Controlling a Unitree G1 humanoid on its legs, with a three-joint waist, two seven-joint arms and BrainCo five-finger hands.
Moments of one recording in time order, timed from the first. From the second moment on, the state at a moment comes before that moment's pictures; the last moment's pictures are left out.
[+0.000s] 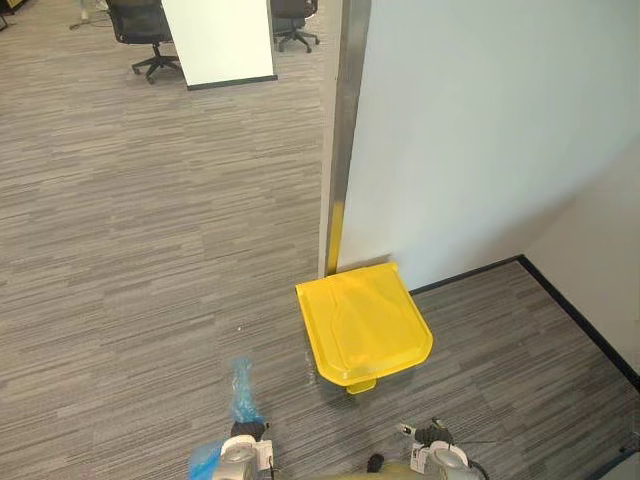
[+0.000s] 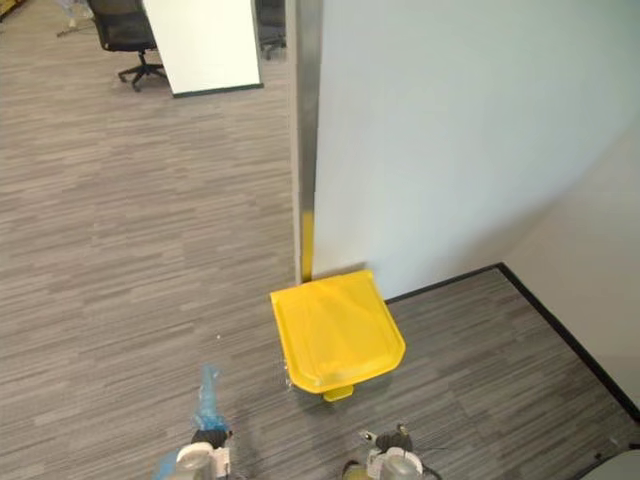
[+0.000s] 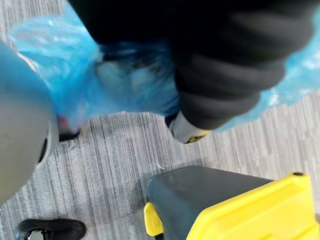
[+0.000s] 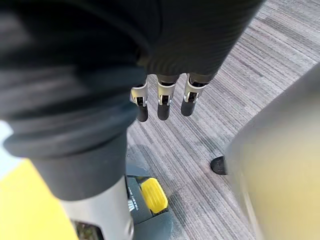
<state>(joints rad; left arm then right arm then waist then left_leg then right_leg) -0.01 -0.04 0.20 0.99 0.06 0.05 0.19 -0.02 0.04 -0.31 0.97 -0.08 0.04 -0.21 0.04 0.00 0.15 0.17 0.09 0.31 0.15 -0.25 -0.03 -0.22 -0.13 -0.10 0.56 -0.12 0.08</state>
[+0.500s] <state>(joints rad) -0.08 -0.06 0.25 0.99 0.06 0.04 0.19 -0.03 0.03 -0.45 0.96 -0.03 0.04 -0.25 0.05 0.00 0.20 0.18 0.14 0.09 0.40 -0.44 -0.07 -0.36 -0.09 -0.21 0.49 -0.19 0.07</state>
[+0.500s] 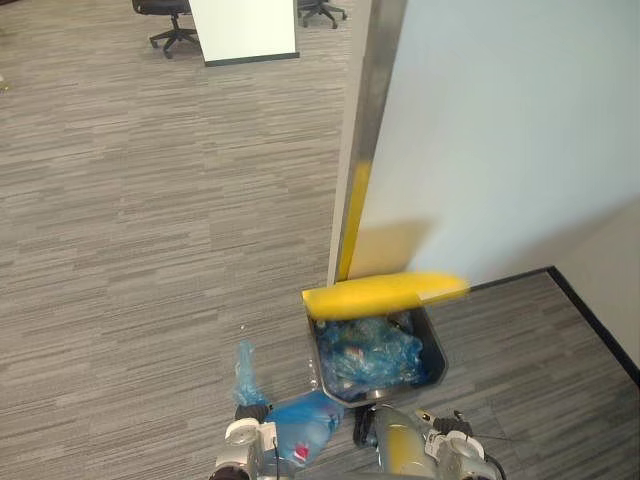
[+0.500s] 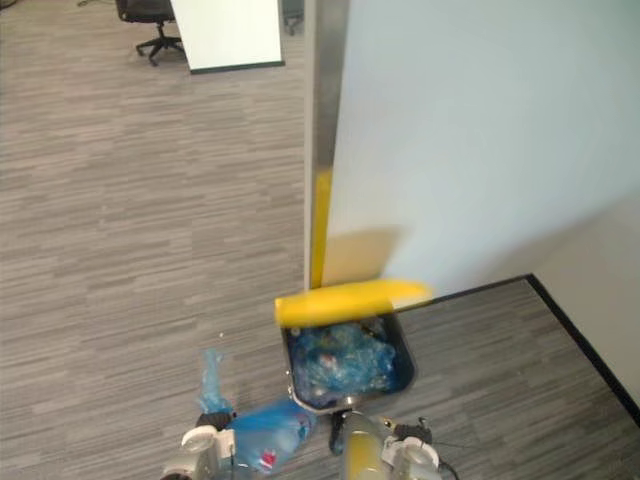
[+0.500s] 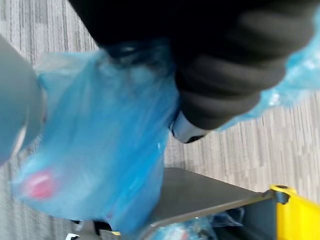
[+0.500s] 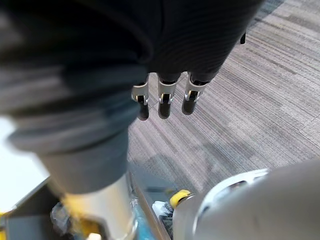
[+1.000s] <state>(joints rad) -0.08 -0.04 0.08 0.86 0.03 0.03 0.21 -0.12 0.04 -0.14 0.73 -0.02 0.04 -0.25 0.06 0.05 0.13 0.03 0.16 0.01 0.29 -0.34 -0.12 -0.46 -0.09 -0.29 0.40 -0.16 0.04</state>
